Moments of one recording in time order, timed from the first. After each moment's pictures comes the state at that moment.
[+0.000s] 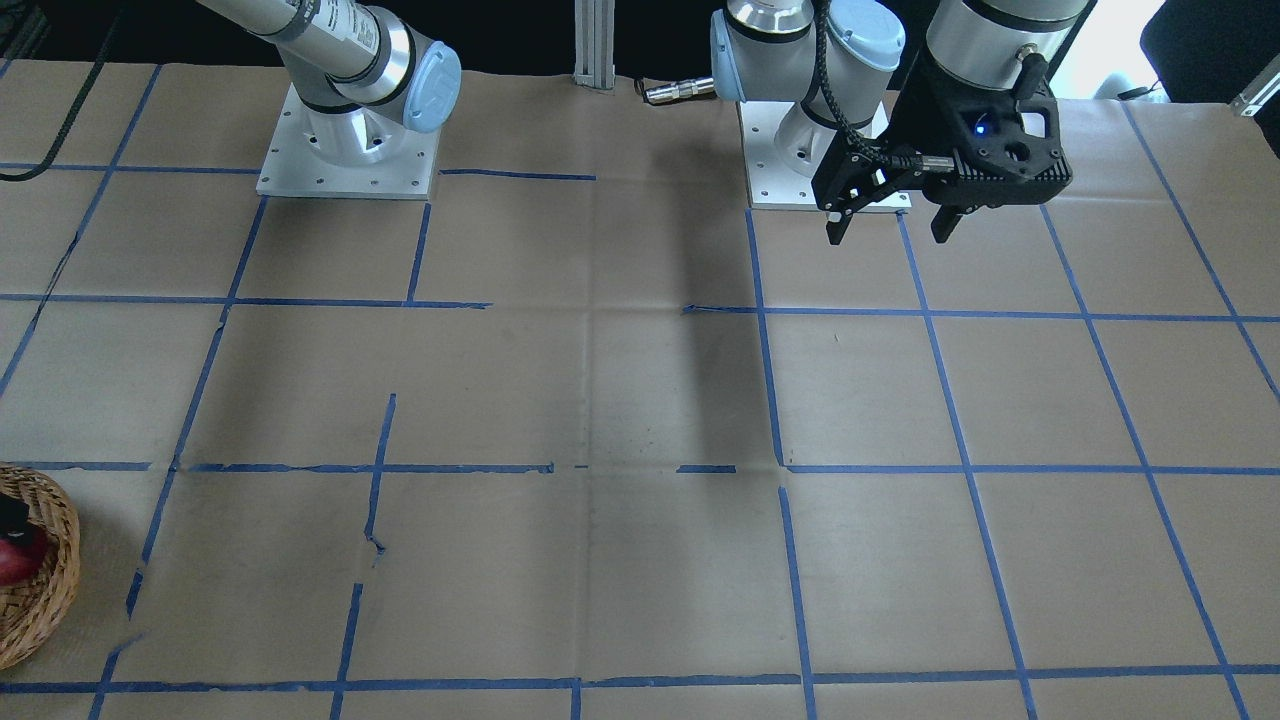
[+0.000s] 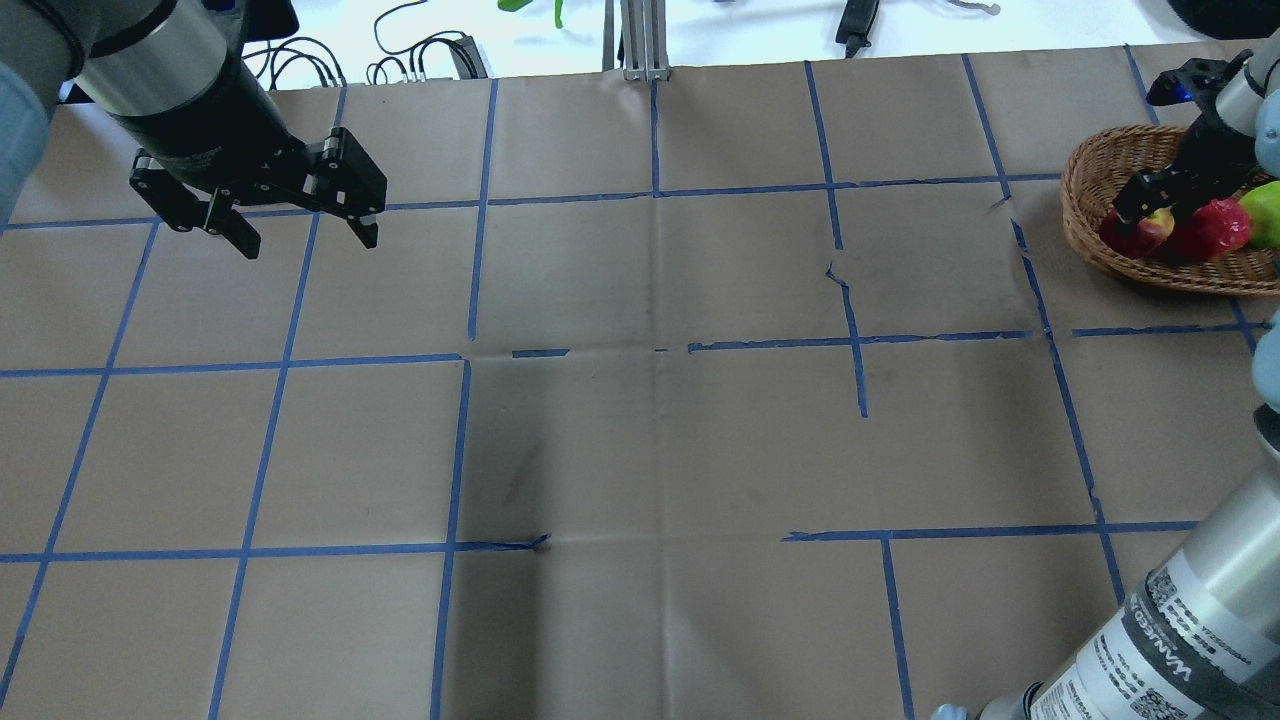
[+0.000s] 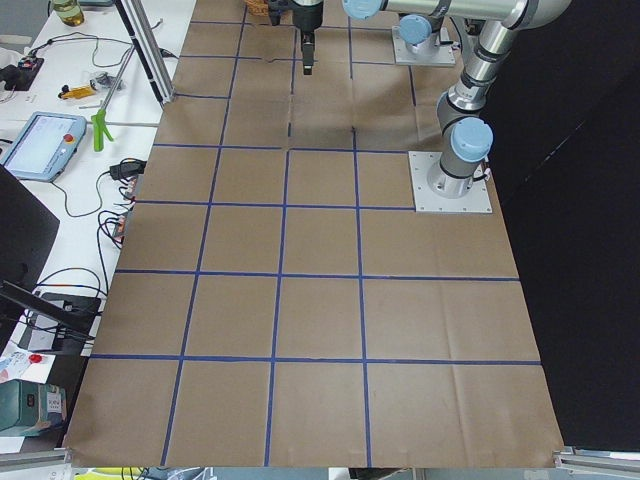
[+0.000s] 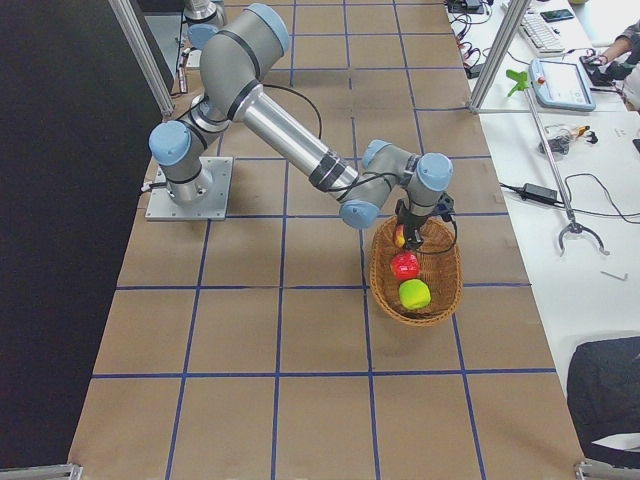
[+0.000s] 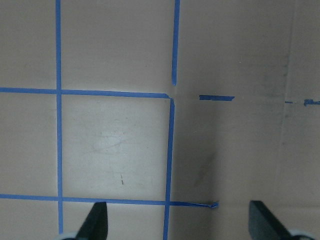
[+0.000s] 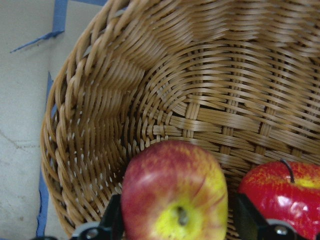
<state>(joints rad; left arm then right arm) -1.55 -1.53 -1.54 -1.62 1.57 -0.03 1.05 -0.96 1.40 -1.99 -1.58 -0.71</state>
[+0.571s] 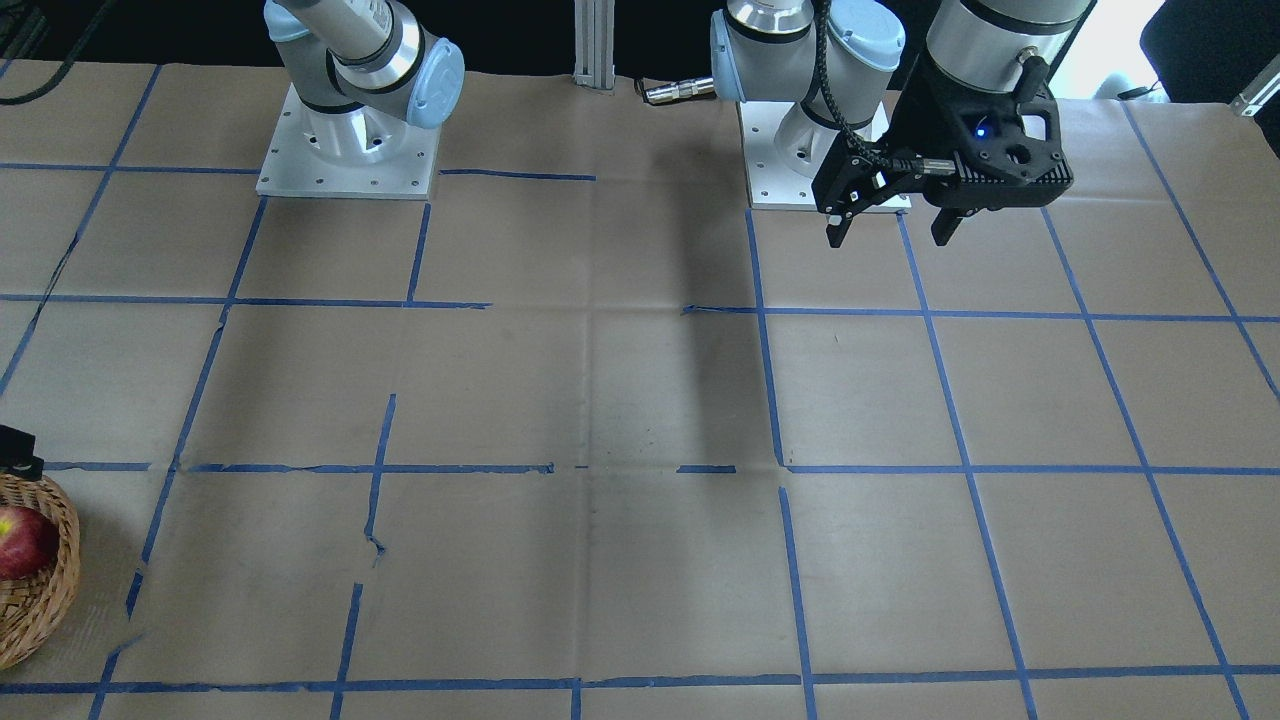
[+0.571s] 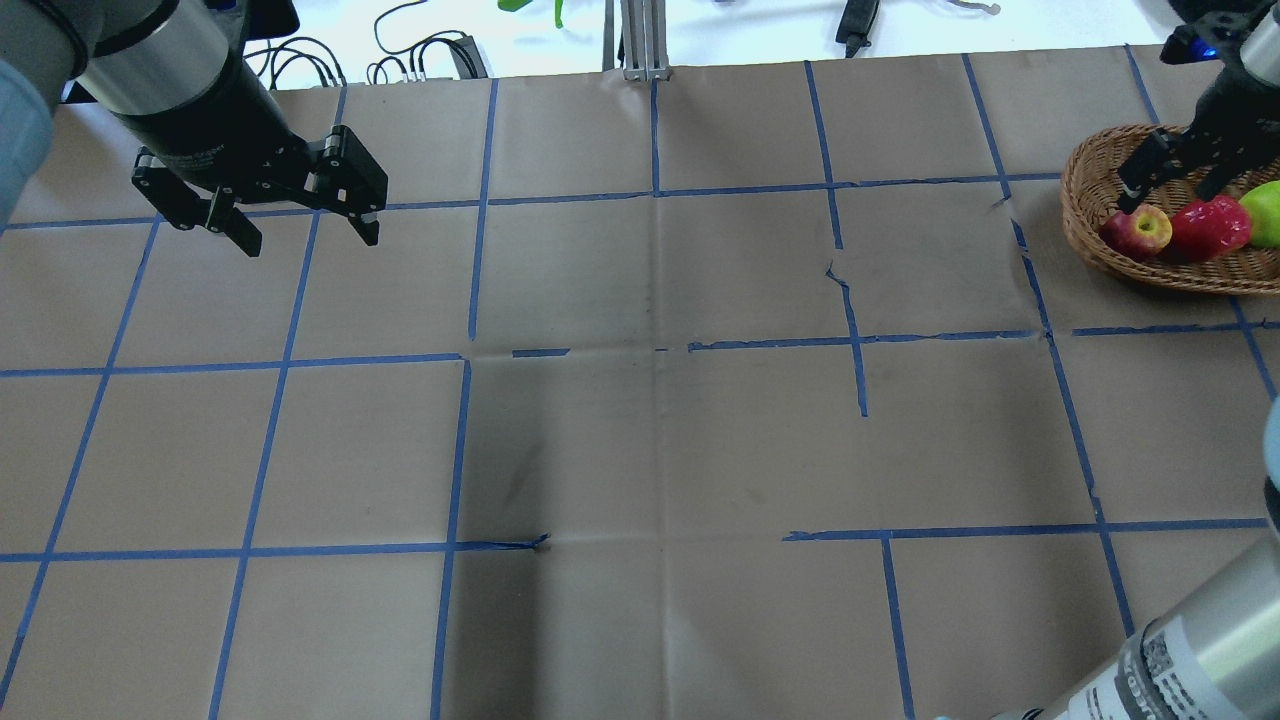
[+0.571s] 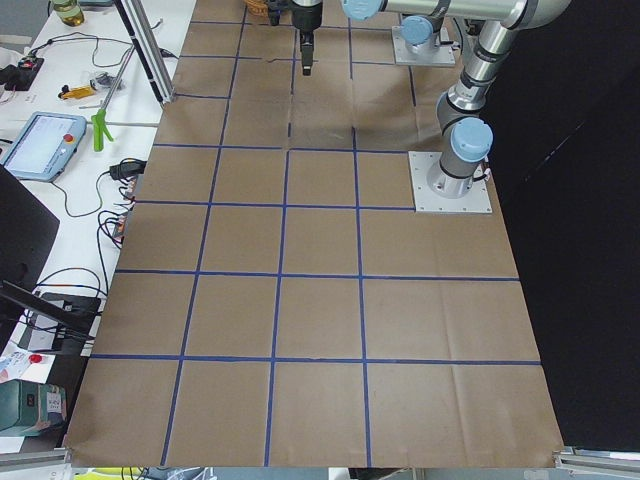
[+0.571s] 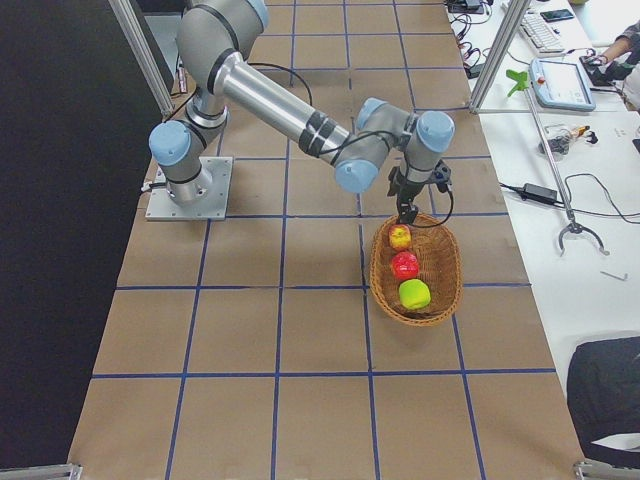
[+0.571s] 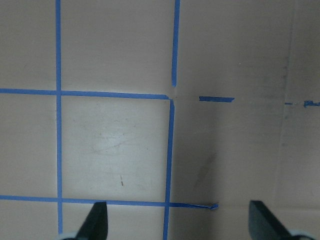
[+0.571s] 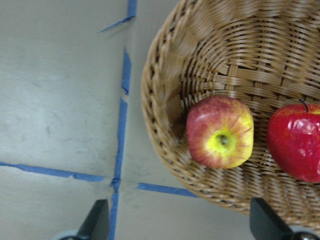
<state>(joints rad) -1.55 -1.54 -1.54 -1.61 1.57 -0.03 1.13 -1.16 1.40 -1.73 -1.58 -0.58</state>
